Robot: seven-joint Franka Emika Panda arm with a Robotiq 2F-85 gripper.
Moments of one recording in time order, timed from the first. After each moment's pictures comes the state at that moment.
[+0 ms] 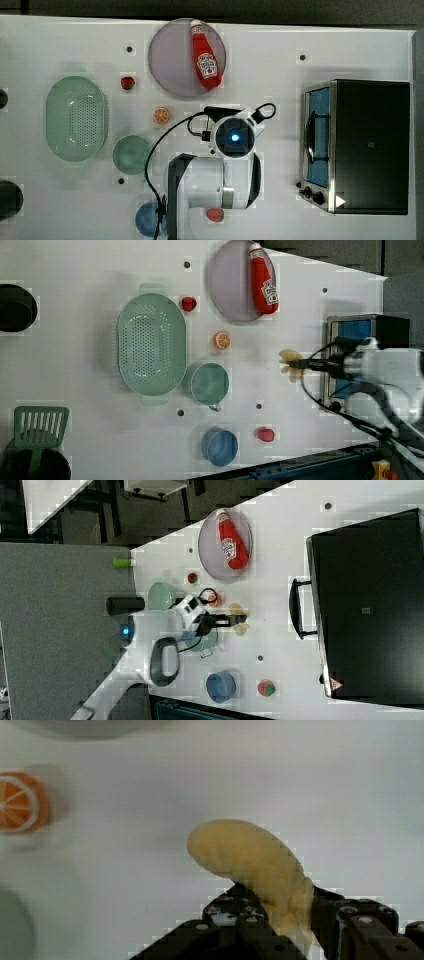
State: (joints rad) arm 0.01 0.08 -0.06 -2.44 -0.03 0.91 -0.72
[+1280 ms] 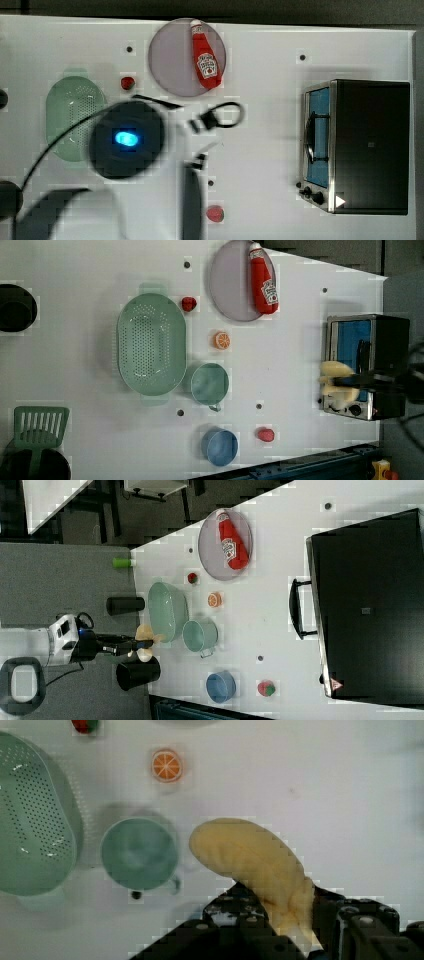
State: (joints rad) arm 0.01 -0.22 0.19 -2.06 0.06 0.17 -0.36
